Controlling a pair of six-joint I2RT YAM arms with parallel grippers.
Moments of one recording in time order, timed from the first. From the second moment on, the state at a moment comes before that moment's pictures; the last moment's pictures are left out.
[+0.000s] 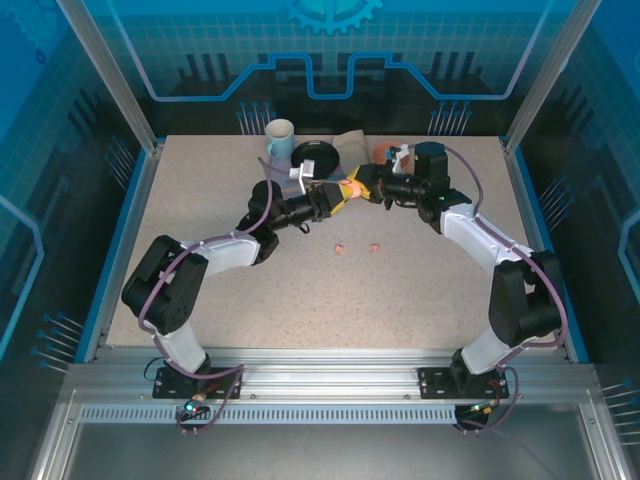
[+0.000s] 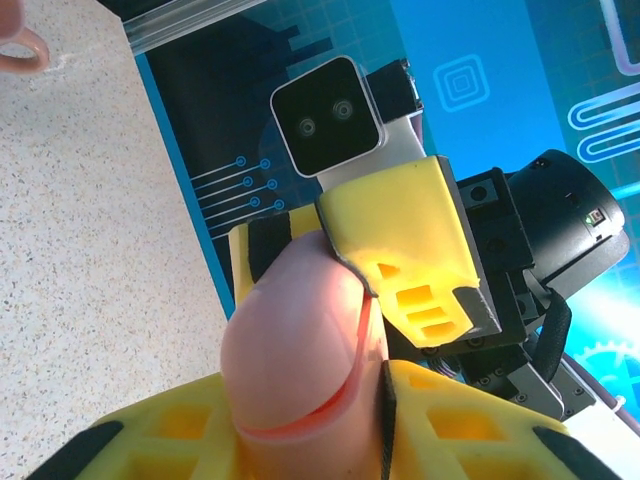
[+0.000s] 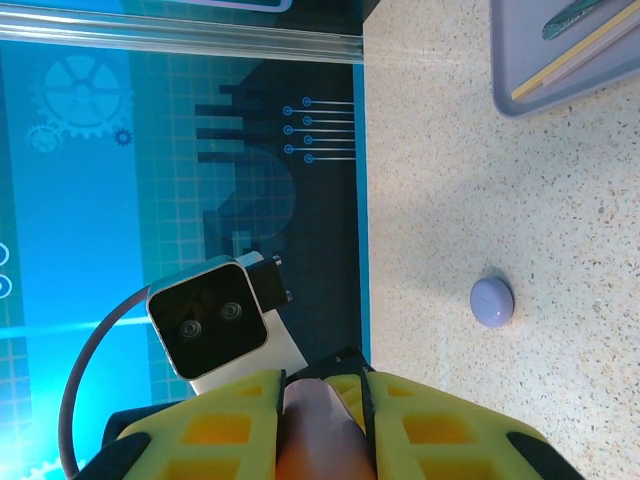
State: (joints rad) left arm -0.48 1.74 0.94 0.86 0.67 -1.25; right arm 0.27 1.60 1.16 0.07 -0.81 1.20
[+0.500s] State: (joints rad) left arm -0.48 1.54 1.01 0.34 0.70 -0.74; right arm 0.14 1.44 1.25 -0.20 -0.74 1.01
